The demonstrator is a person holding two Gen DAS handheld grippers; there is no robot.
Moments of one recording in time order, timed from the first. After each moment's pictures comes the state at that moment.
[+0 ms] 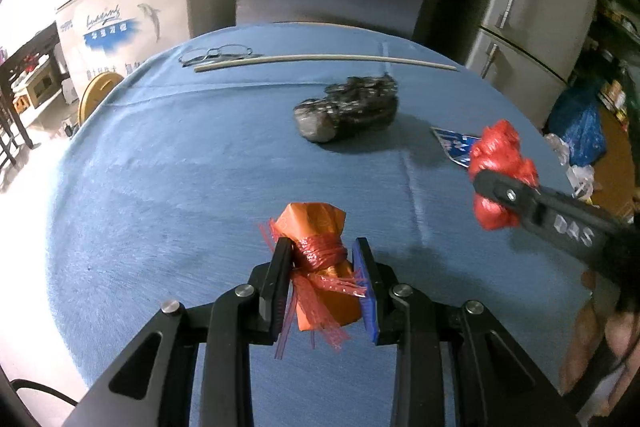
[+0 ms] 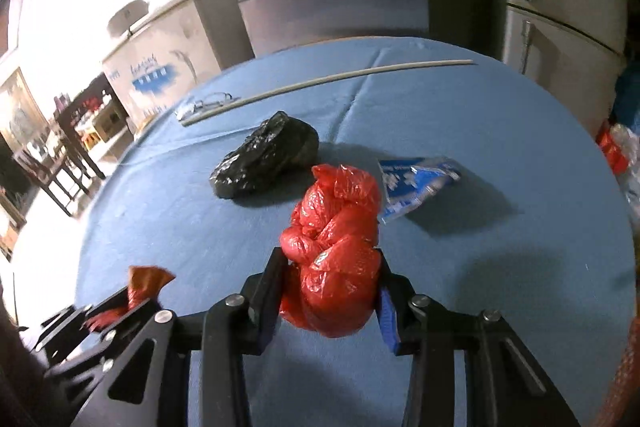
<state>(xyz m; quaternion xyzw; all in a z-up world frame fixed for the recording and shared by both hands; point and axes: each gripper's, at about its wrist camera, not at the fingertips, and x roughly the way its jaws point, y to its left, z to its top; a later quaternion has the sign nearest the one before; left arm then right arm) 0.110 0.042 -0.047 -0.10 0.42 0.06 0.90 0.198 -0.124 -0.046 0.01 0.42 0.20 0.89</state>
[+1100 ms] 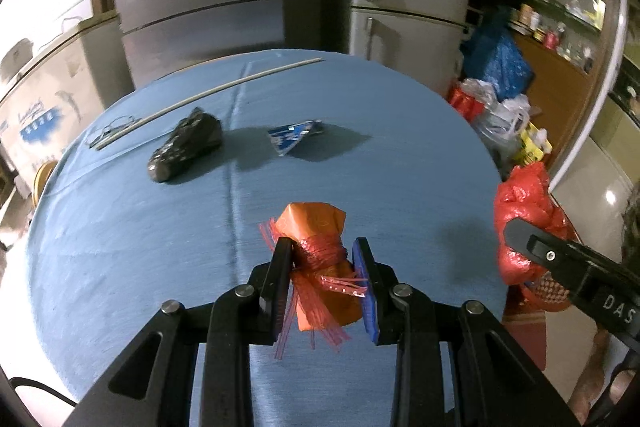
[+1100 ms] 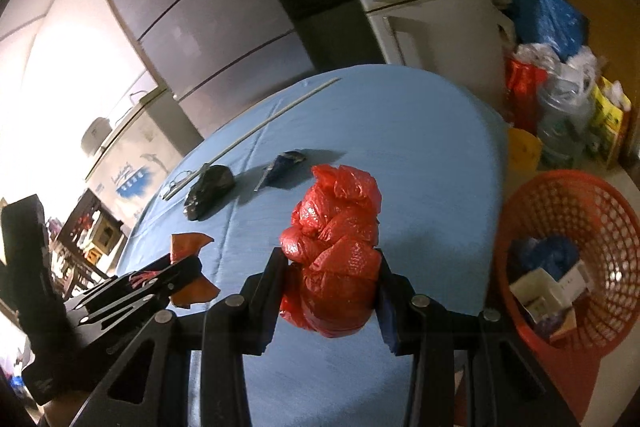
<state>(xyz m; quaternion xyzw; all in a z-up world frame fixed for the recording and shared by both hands) 0.079 -0.111 -0.007 0.02 0.40 -0.08 0.91 0.065 -0.307 -0.028 0.18 0.36 0.10 0.91</state>
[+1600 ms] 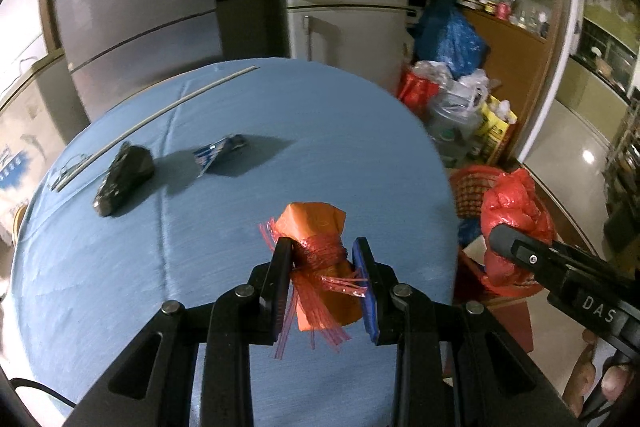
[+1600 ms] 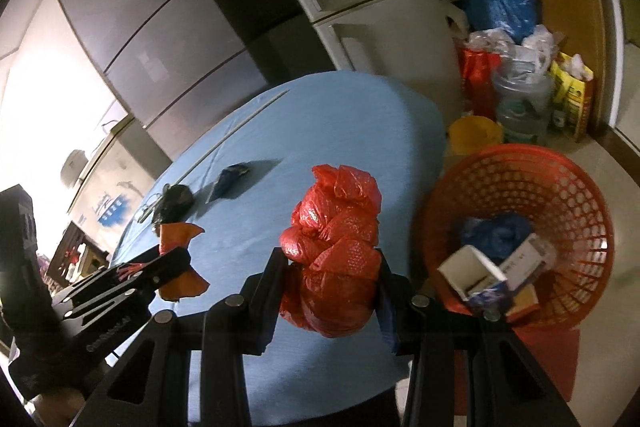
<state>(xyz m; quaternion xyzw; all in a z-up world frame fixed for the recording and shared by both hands) 0.077 -0.180 -0.002 0.07 0.39 -0.15 0.91 0.037 -0.372 -0.040 0.22 0.35 0.04 0.91</state>
